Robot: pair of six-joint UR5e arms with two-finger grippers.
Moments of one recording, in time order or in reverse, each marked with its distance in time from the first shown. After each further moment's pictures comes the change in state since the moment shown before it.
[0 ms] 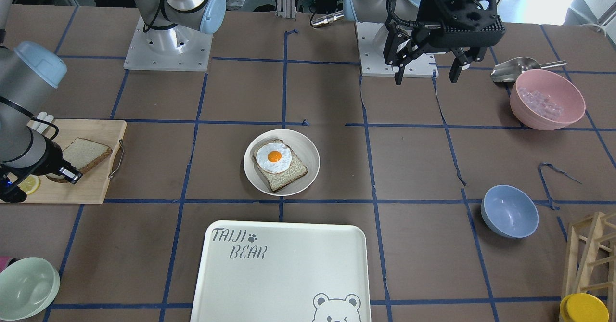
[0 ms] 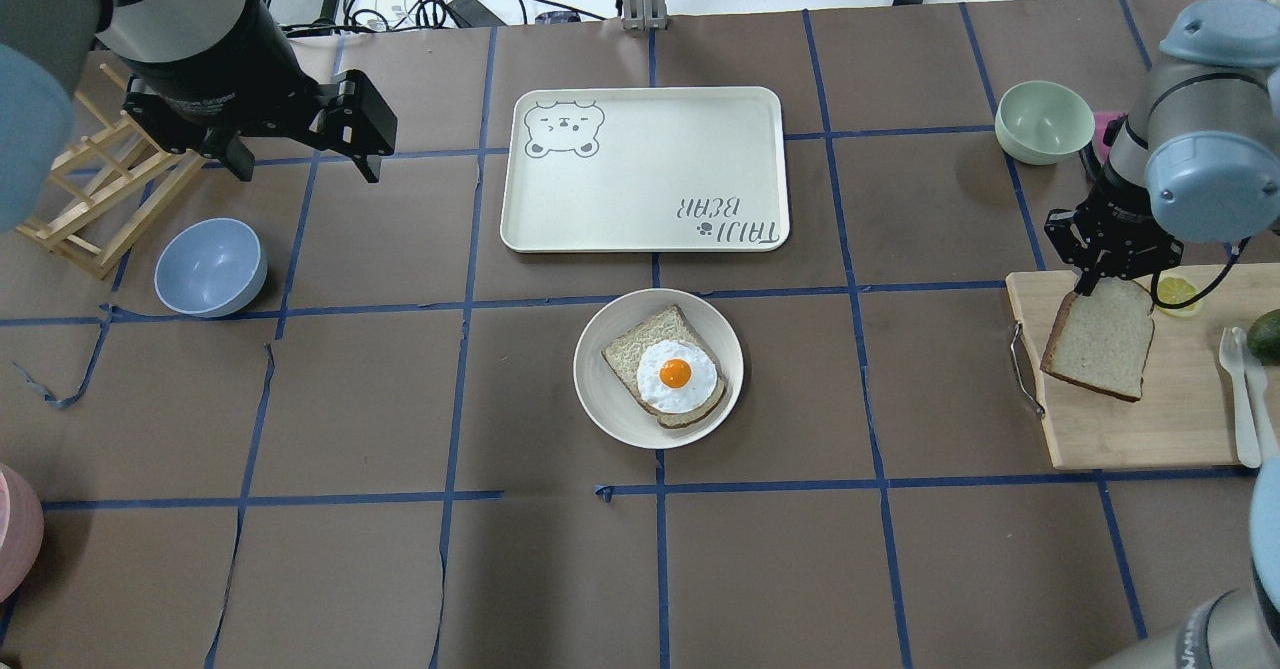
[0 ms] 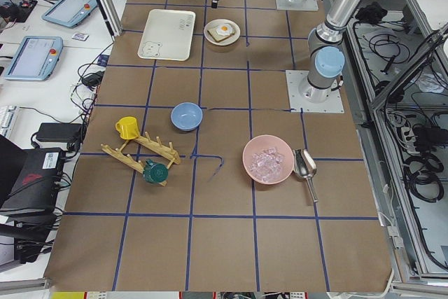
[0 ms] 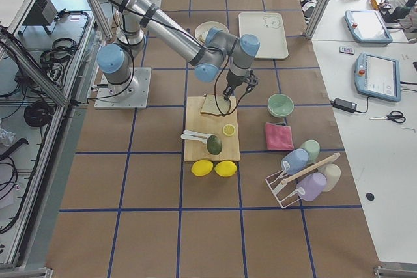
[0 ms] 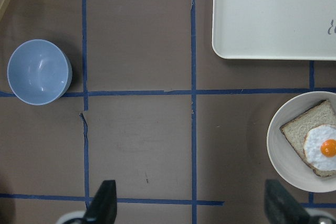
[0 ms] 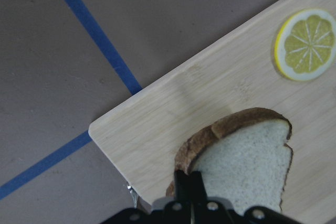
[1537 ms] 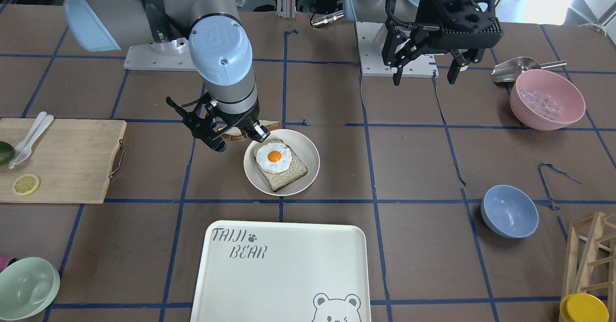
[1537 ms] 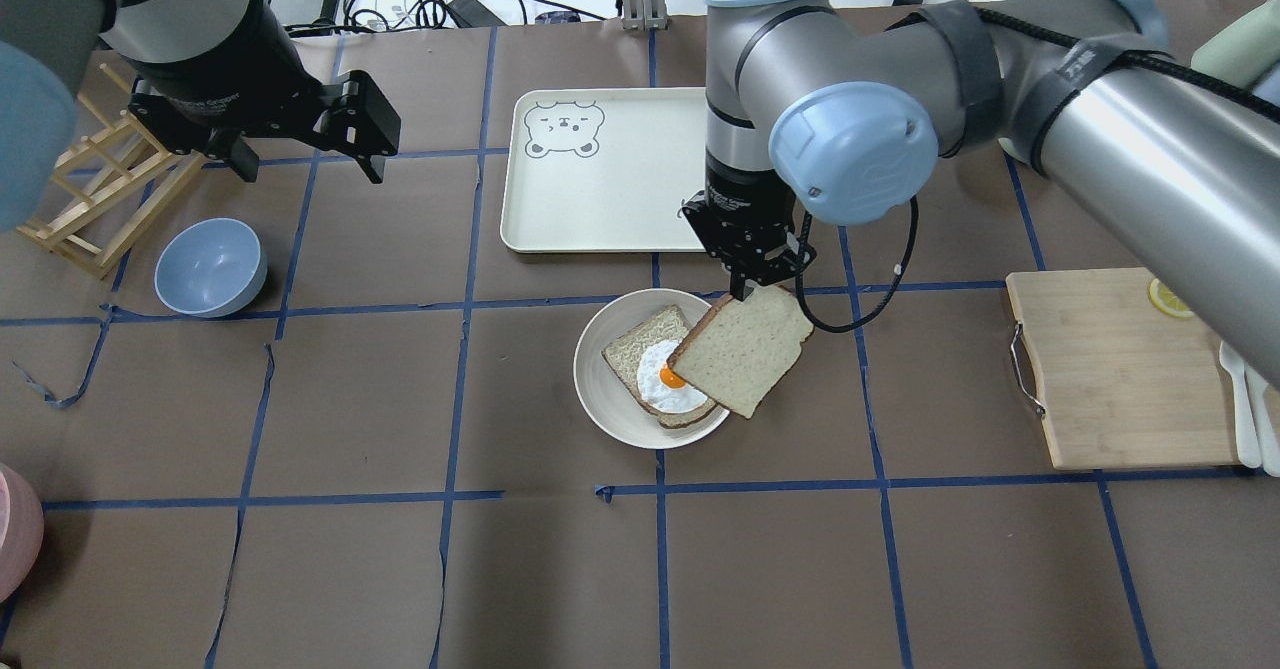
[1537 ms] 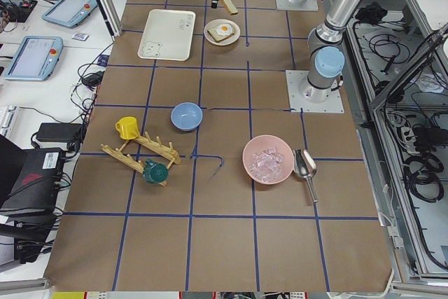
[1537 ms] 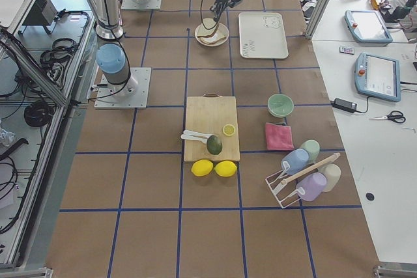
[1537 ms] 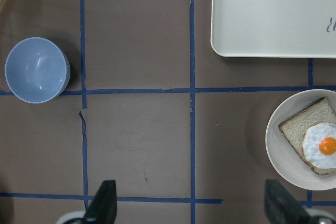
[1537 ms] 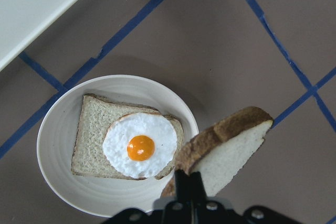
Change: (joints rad) left arm -0.001 -0.003 0.001 0.000 -0.007 0.000; right arm 0.690 -0.036 -0.217 0.294 0.226 0.864
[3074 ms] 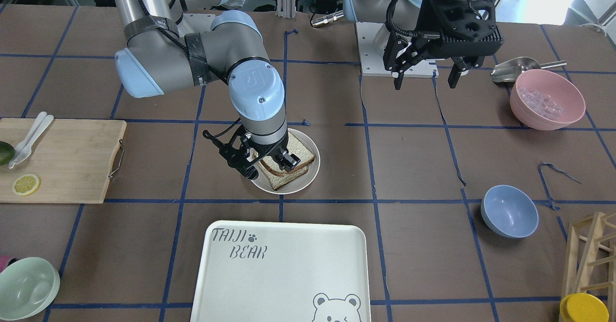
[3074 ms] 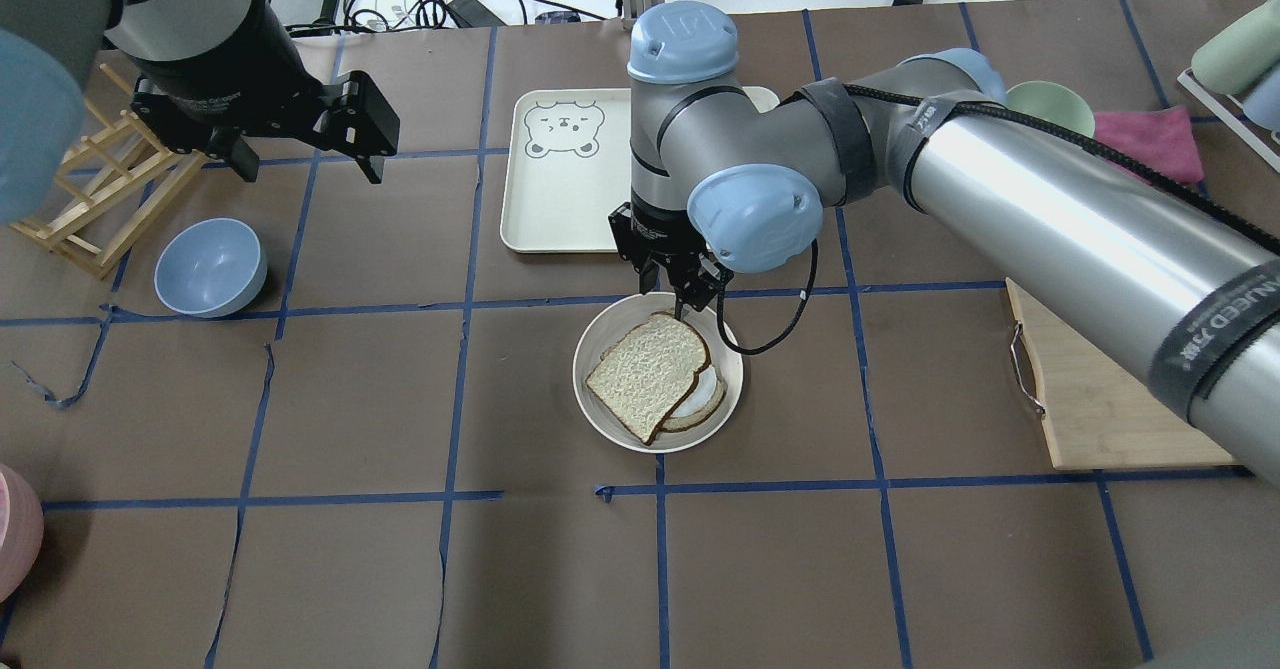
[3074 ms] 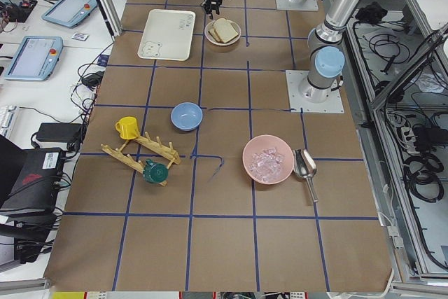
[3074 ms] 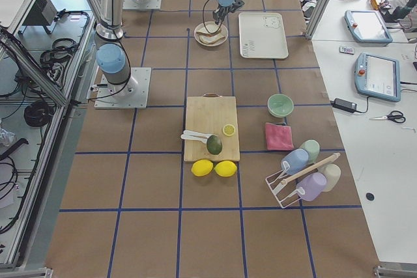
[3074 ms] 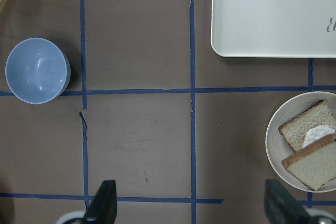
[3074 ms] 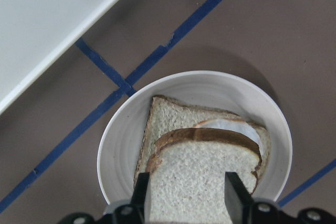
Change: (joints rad) left arm 0.005 -0.025 0.001 -0.006 0.003 0.006; right arm 0.040 0.123 0.007 -0.231 0.019 0.026
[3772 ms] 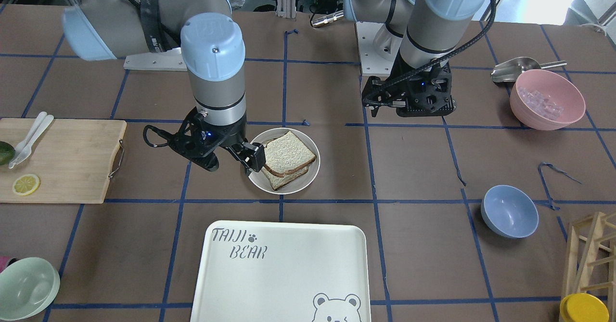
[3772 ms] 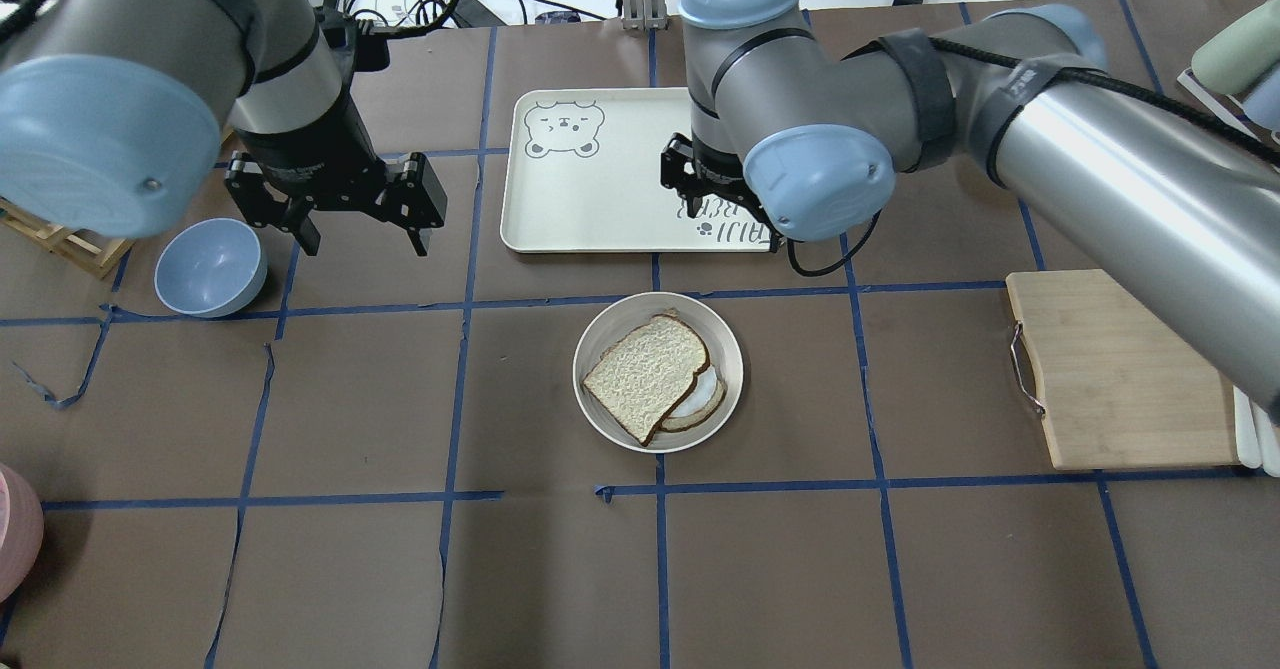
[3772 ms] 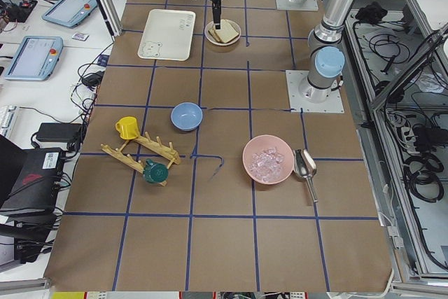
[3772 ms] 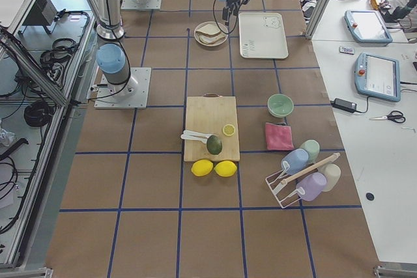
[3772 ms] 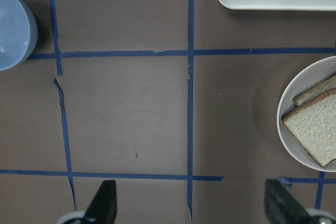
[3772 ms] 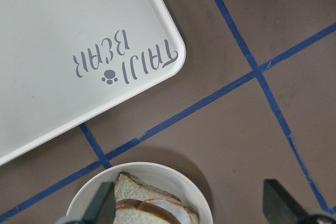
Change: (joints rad) left arm -0.012 -0.076 -0.190 0.075 -0.071 -0.119; right arm -0.100 -0.143 0.002 0.002 -0.158 -0.344
